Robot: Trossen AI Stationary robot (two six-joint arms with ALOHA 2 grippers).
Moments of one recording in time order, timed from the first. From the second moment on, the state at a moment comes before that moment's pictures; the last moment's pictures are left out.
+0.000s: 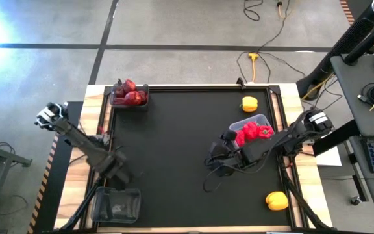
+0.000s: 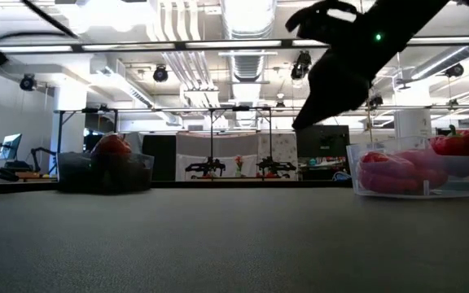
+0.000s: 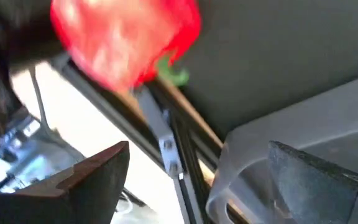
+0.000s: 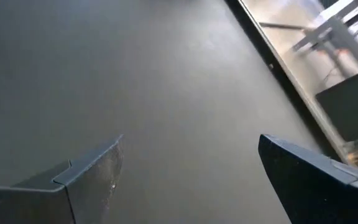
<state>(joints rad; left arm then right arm) -0.64 1.33 0.91 -1.37 0.29 -1.50 0.35 1.64 0.99 -0.44 0.84 0.41</state>
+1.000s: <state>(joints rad) -0.94 1.34 0.73 -1.35 -0.09 -2.33 0.34 1.60 1.05 -0.44 0.85 0.35</state>
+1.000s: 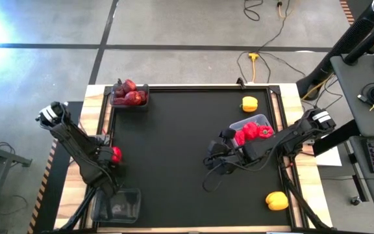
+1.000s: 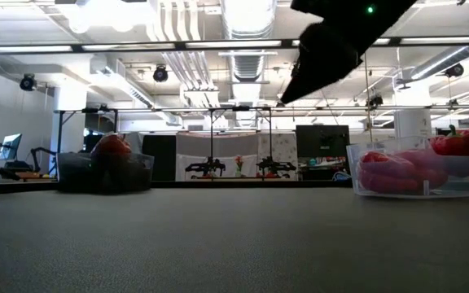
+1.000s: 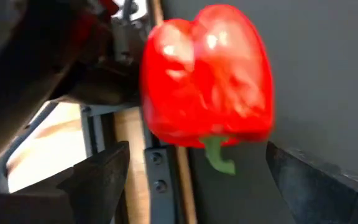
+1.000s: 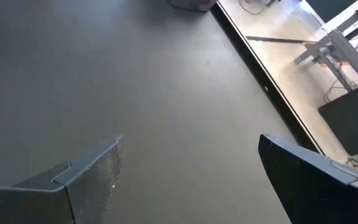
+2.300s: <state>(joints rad) -0.91 1.44 0.70 -1.21 -0.16 -2.29 0.34 1.60 1.10 -0.43 0.85 0.34</state>
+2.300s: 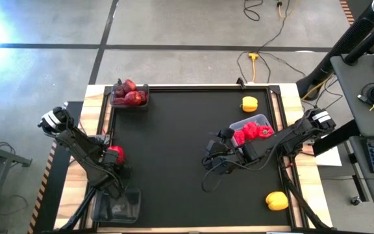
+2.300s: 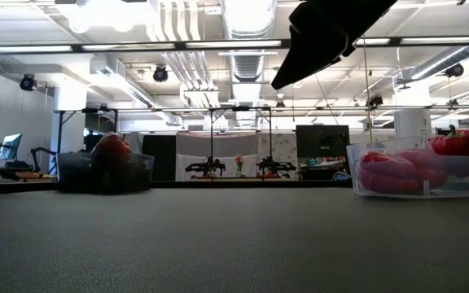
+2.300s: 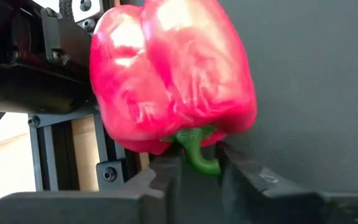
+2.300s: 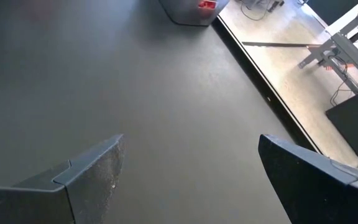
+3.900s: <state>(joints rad) -0.17 1.91 1.10 -0.05 -0.56 -0.48 0.64 1.58 1.08 -0.80 0.78 0.71</state>
